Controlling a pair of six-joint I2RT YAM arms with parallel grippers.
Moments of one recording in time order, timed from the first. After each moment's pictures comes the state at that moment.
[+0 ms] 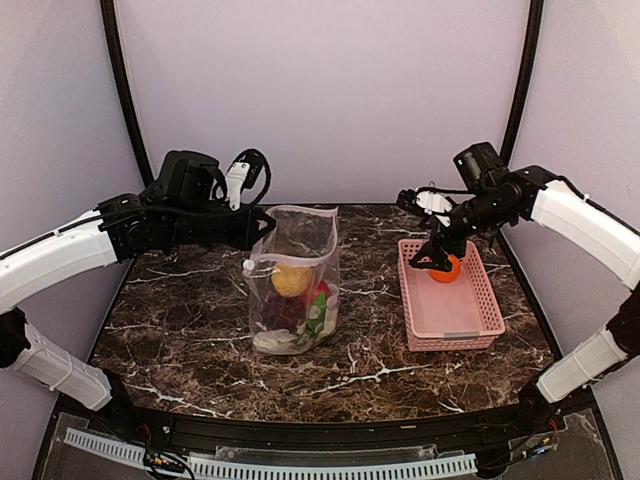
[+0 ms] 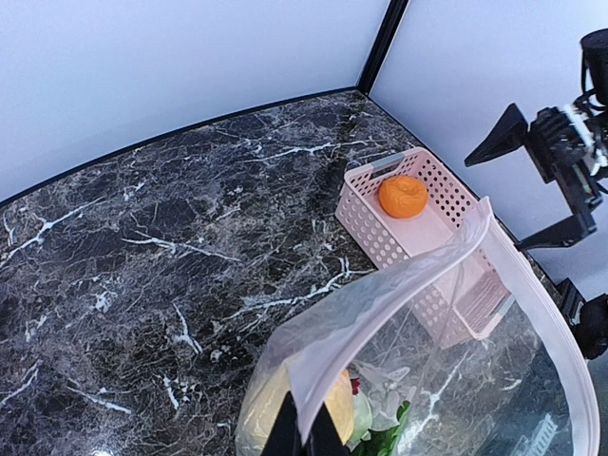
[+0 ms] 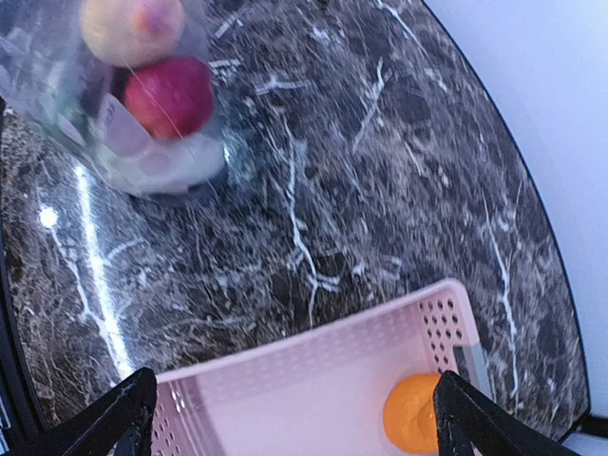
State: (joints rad) left arm -0.83 1.31 1.26 -0.44 -0.06 -0.30; right arm 0.52 1.41 1.39 -0.89 -0.35 -0.70
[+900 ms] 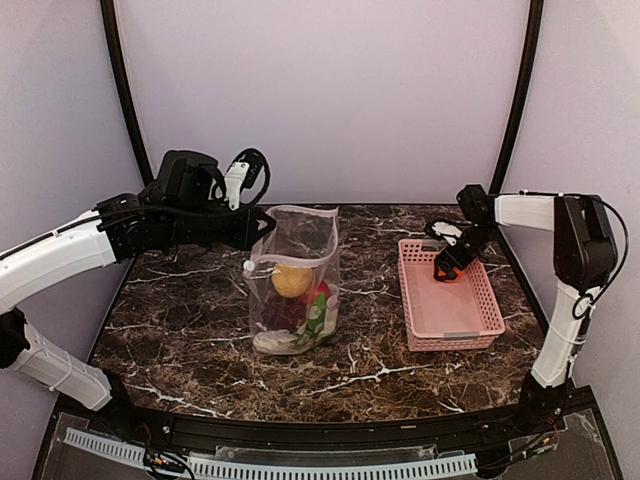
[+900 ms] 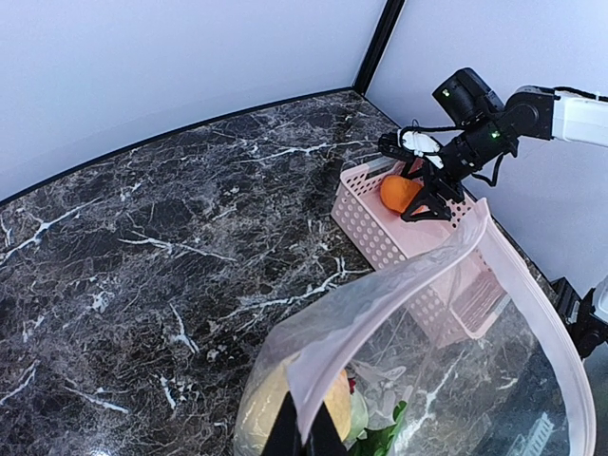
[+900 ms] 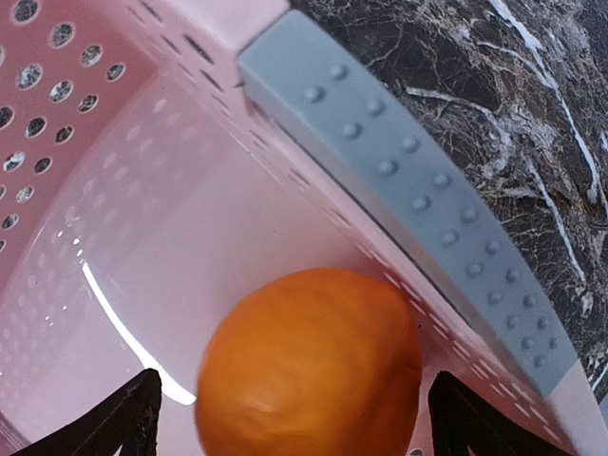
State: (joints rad) left arm -0.83 1.31 1.26 -0.44 -0.05 -0.30; right arm 0.16 1.89 1.36 -0.72 -0.17 -0.58
